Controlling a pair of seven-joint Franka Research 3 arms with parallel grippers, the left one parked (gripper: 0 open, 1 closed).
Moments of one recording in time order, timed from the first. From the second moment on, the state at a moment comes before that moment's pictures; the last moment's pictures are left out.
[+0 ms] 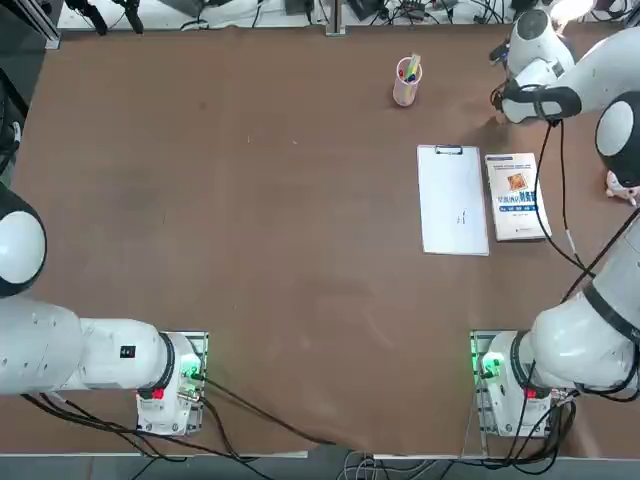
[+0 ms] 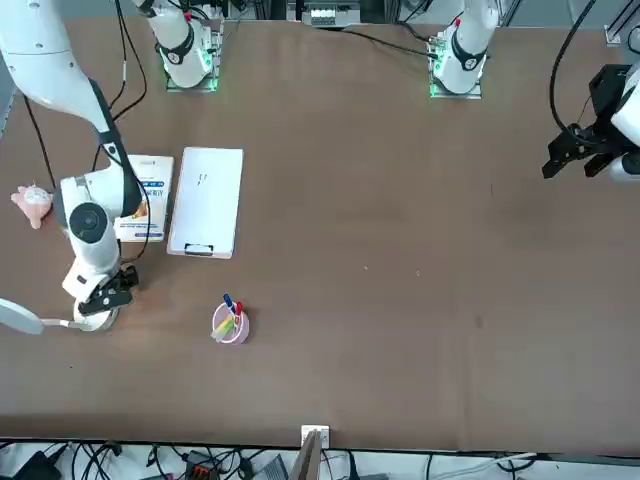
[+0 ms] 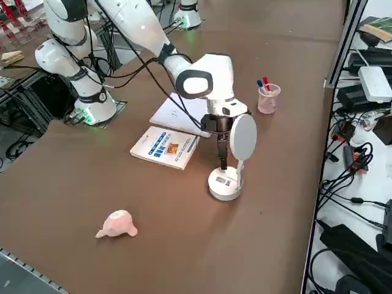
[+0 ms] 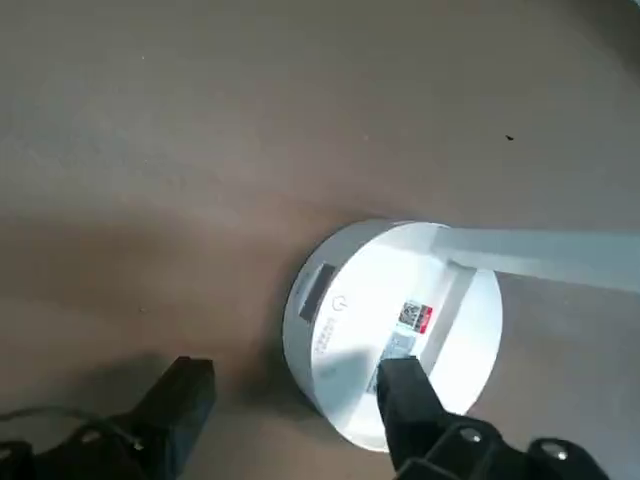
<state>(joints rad) -0.14 0.62 0.05 -1.82 -0.79 2.53 0.19</state>
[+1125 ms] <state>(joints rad) -0.14 0.65 0.05 -1.82 -0.79 2.61 0.19</state>
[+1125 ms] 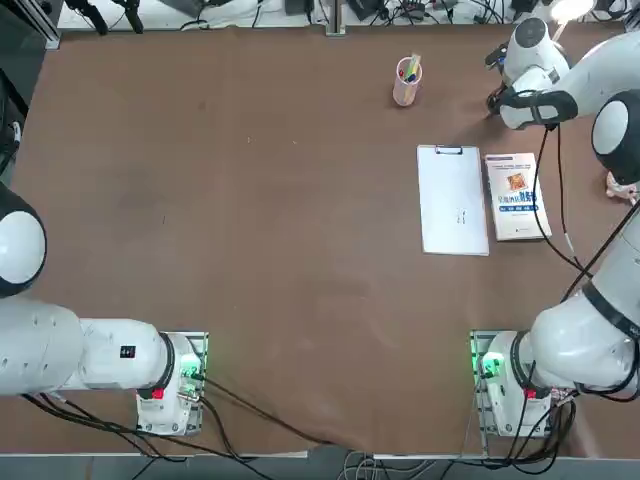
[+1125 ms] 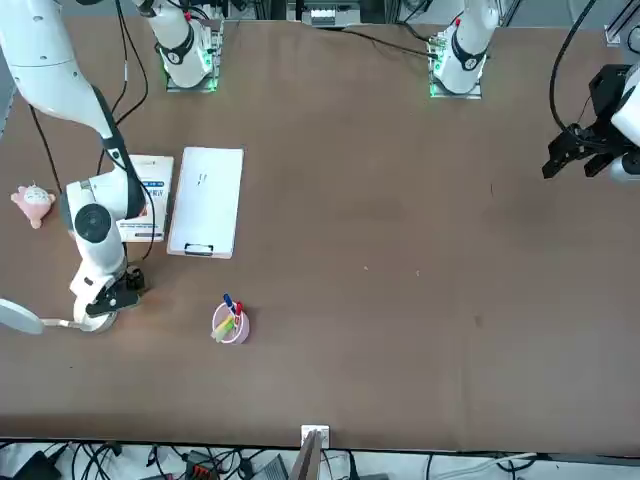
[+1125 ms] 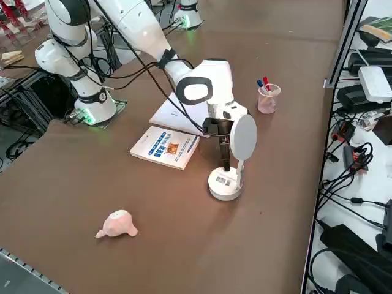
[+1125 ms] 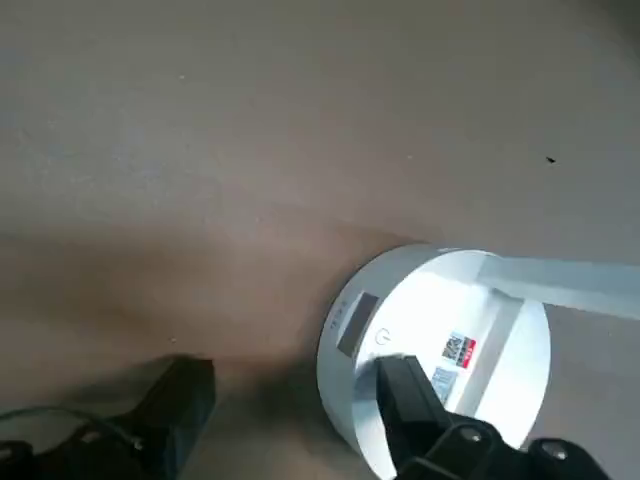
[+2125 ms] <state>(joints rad) -0.15 0.66 0.05 -1.82 -0.80 2.66 0.19</state>
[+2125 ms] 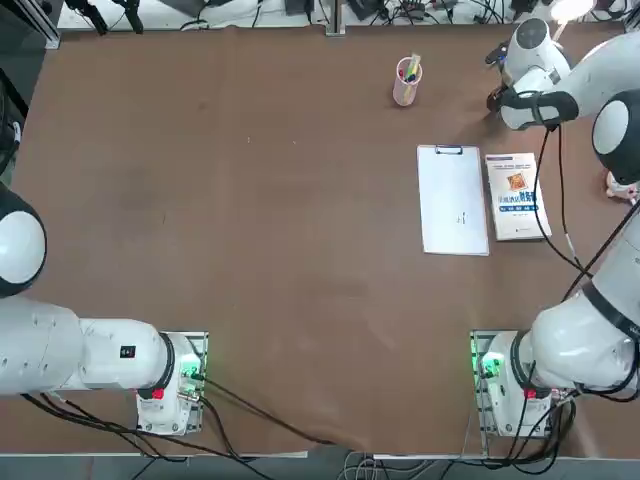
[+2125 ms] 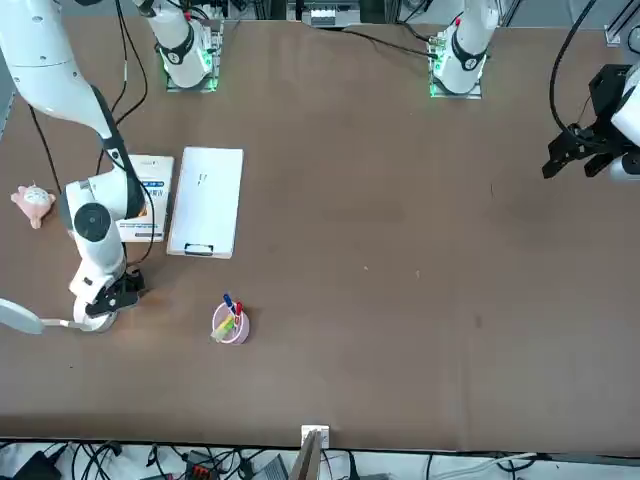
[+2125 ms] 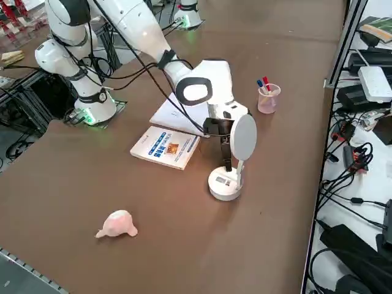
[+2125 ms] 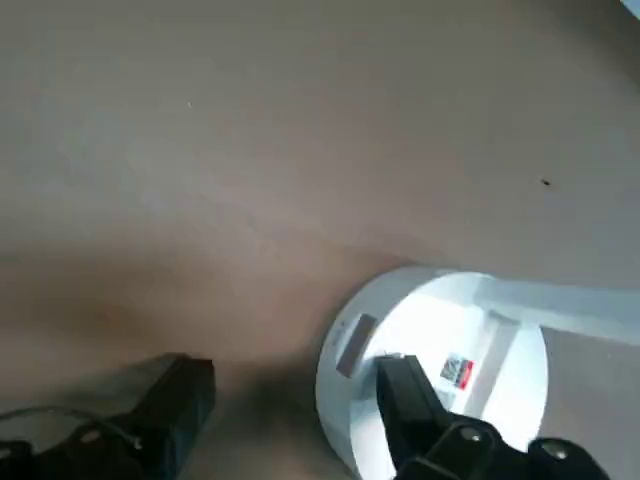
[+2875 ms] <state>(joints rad) -0.16 0.67 0.05 -1.82 -0.81 2.70 0.19</state>
